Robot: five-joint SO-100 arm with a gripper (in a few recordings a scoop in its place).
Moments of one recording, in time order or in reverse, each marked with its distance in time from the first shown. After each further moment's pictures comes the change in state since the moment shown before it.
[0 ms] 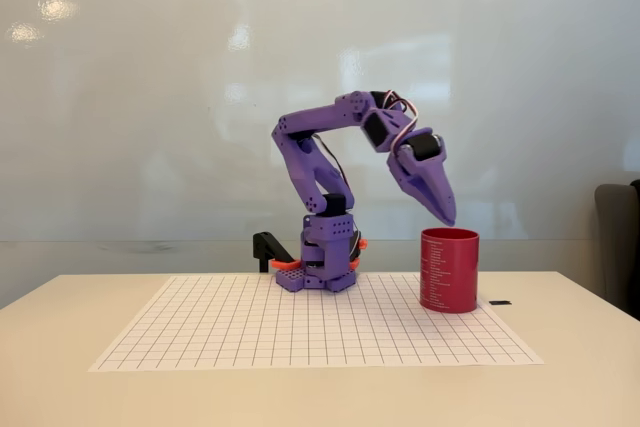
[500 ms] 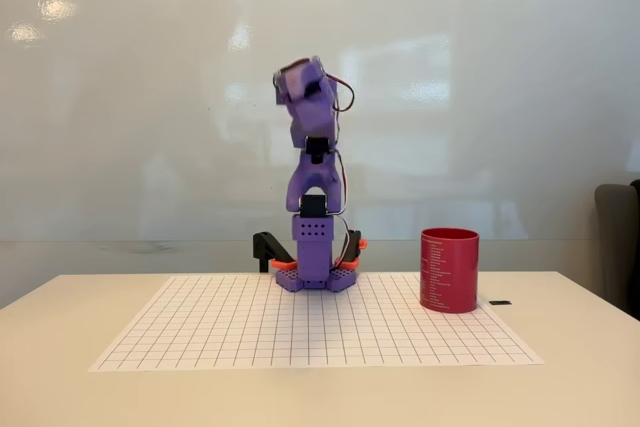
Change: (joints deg) arm 35.9 26.9 0.0 -13.7 -5.5
